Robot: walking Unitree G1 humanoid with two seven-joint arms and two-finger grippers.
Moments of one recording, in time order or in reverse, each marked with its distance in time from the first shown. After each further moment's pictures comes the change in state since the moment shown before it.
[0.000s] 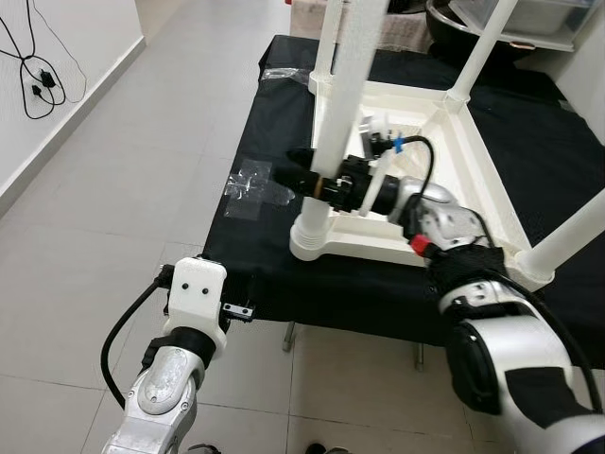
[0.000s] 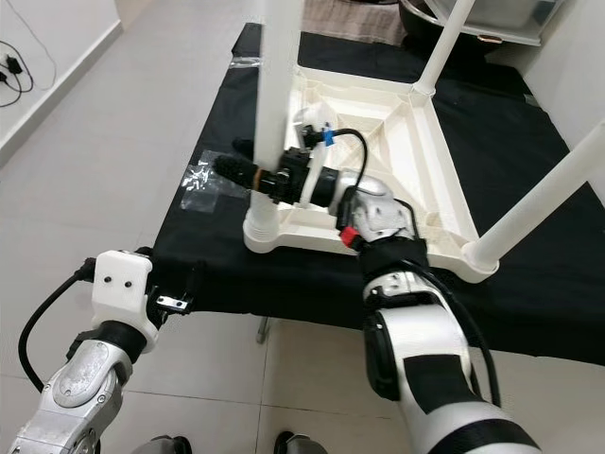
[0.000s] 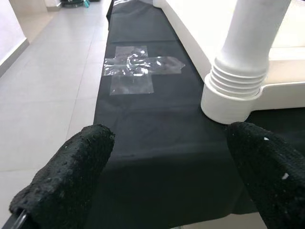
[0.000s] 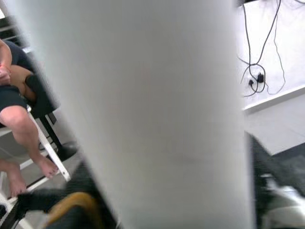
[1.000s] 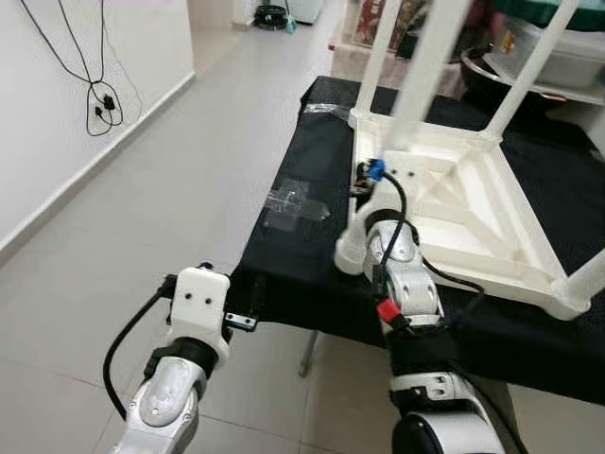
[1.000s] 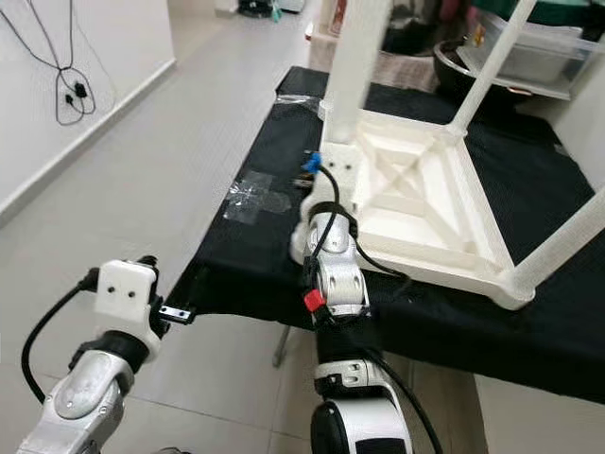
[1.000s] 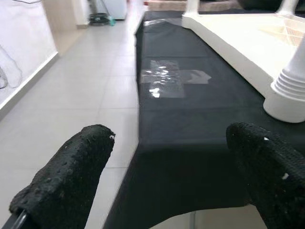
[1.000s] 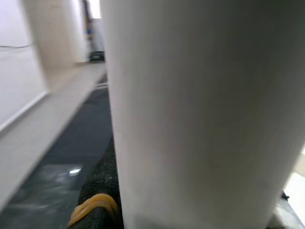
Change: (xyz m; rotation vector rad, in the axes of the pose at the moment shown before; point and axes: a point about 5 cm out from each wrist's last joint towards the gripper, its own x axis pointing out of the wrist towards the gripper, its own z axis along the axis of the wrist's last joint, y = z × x) left arm 0.001 -0.003 0.002 -0.002 -0.018 -0.016; right arm -0.030 0.009 -0.023 -0.172 -0.095 -1.449
